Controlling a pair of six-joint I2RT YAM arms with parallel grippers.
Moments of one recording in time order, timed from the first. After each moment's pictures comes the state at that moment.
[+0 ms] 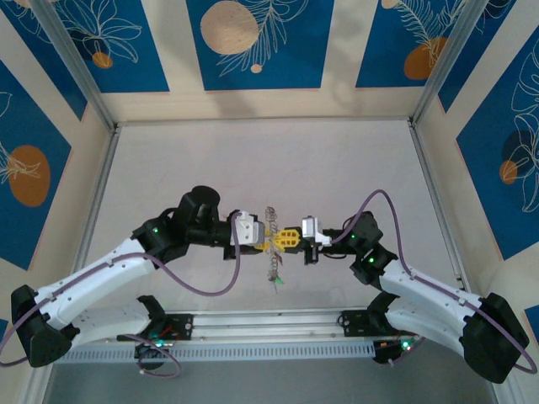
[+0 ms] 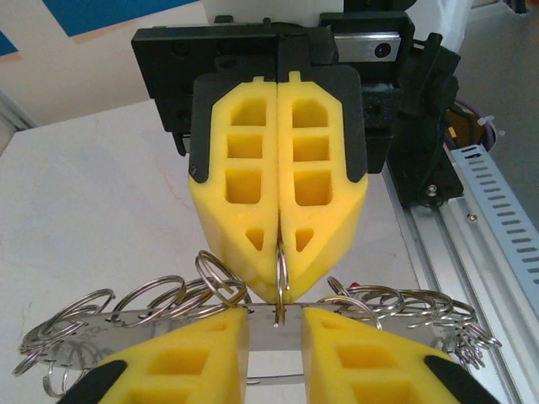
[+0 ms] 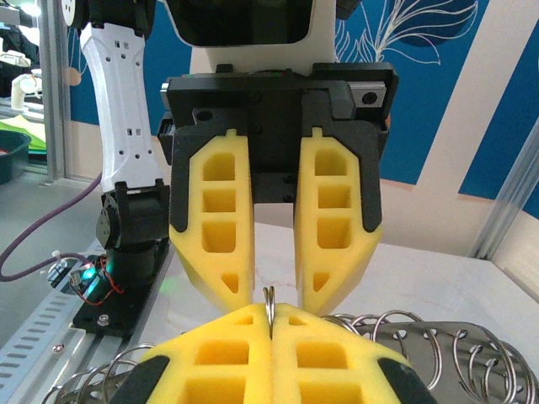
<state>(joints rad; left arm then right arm) -0.88 1.04 0.94 -0.42 0.54 0.55 0.71 0.89 0.38 0.61 -0.81 -0.15</state>
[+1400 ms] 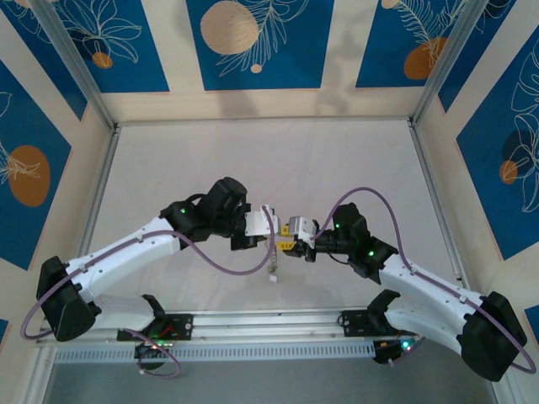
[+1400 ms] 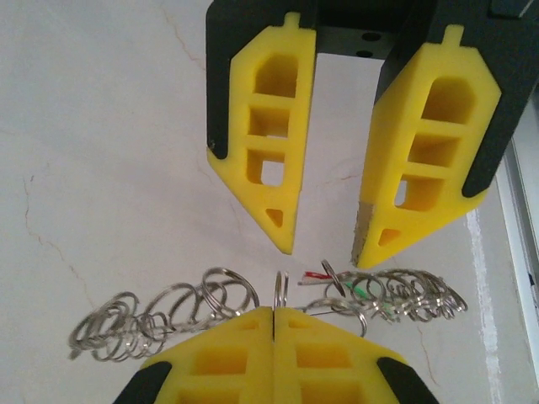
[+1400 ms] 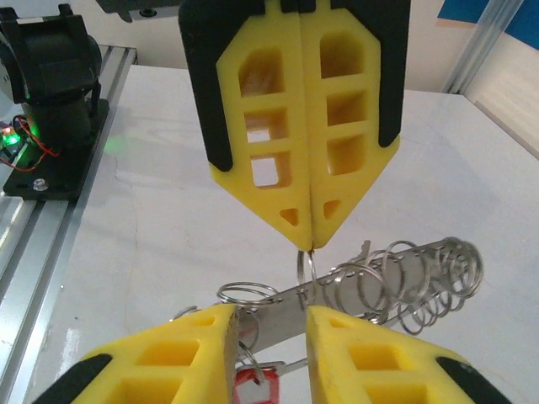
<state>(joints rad) -0.88 1.27 1.09 -0.63 0.31 0.64 0.69 0.92 0.46 0.10 -0.61 -0.41</state>
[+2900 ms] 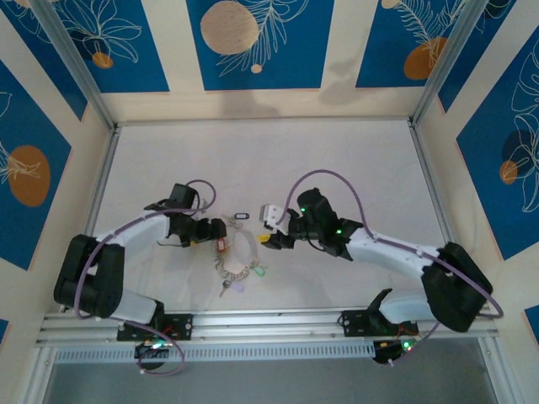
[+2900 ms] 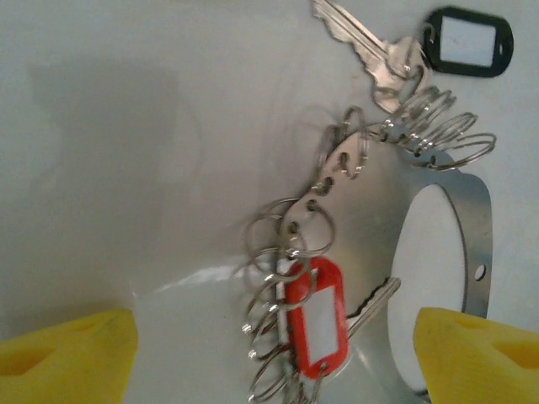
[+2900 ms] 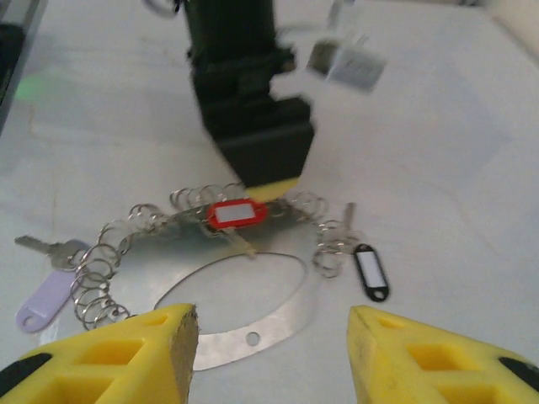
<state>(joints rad) -0.32 1.45 0.73 -0.50 0.33 -0.44 0.76 1.27 0.66 0.09 -0.44 -0.44</state>
